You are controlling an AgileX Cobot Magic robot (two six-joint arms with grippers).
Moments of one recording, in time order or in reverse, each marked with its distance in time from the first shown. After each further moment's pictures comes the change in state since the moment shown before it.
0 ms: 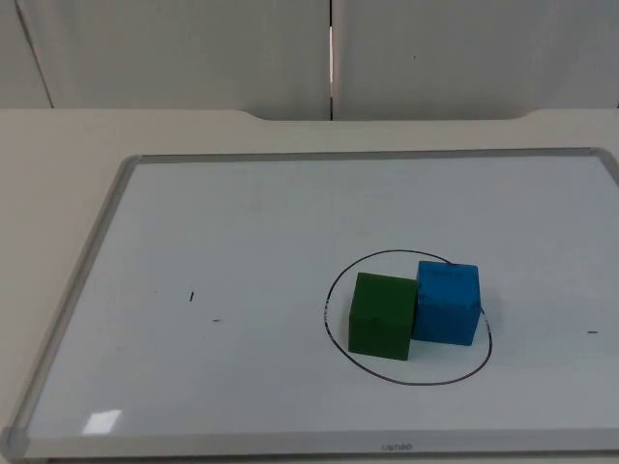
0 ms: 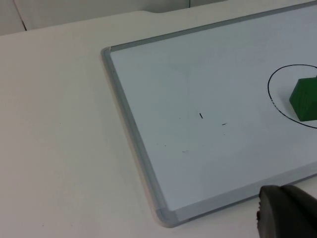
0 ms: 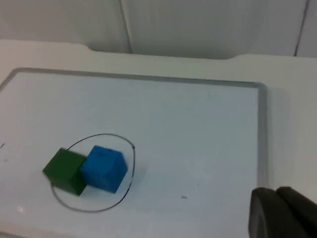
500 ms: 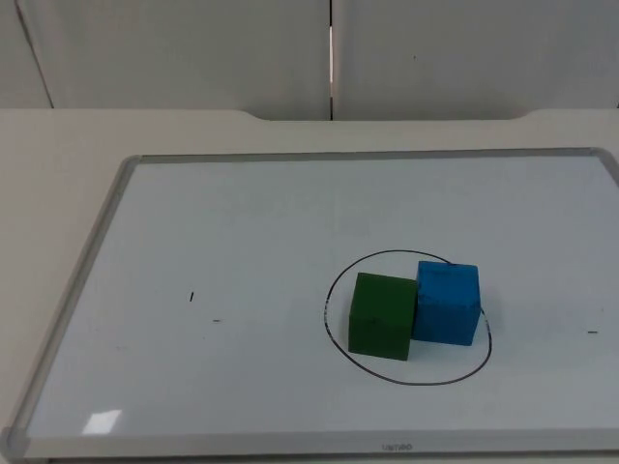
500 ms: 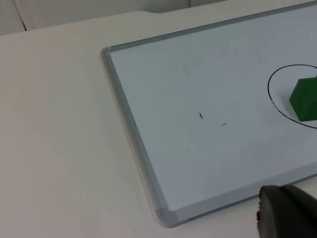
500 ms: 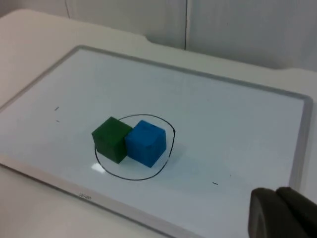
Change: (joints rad) right arm 0.000 -0.224 0.002 0.193 0.164 -0.267; left arm 0.000 0.000 0.000 0.000 0.000 0.000
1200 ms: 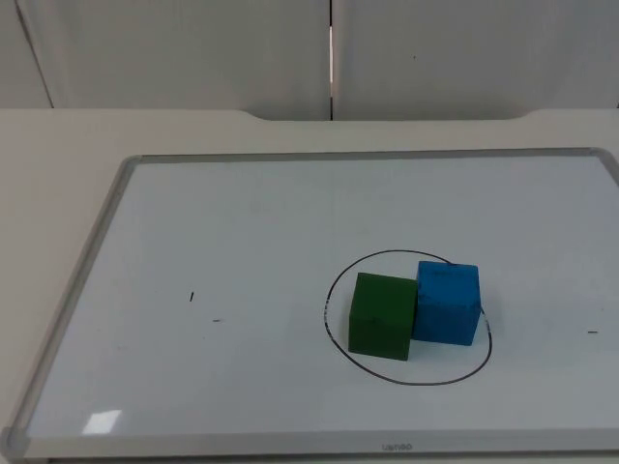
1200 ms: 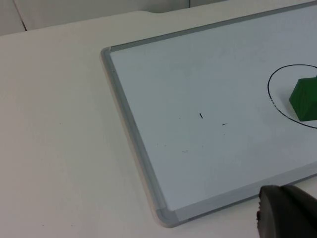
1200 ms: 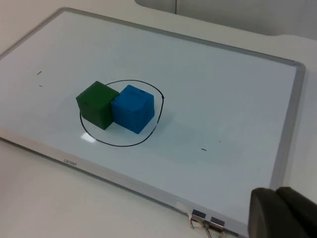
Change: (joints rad) right arm 0.000 -0.004 0.026 -0.038 0.069 0.003; left arm 0.000 0.000 0.000 0.000 0.000 0.000
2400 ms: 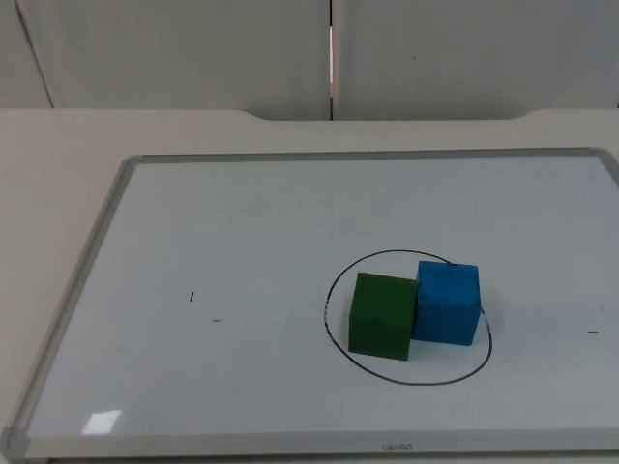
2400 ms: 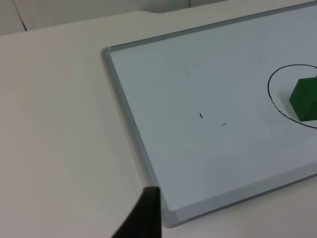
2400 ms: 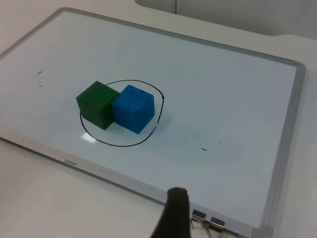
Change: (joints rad) right arm 0.000 0.000 0.000 0.000 0.000 0.000; left arm 0.000 0.000 0.000 0.000 0.000 0.000
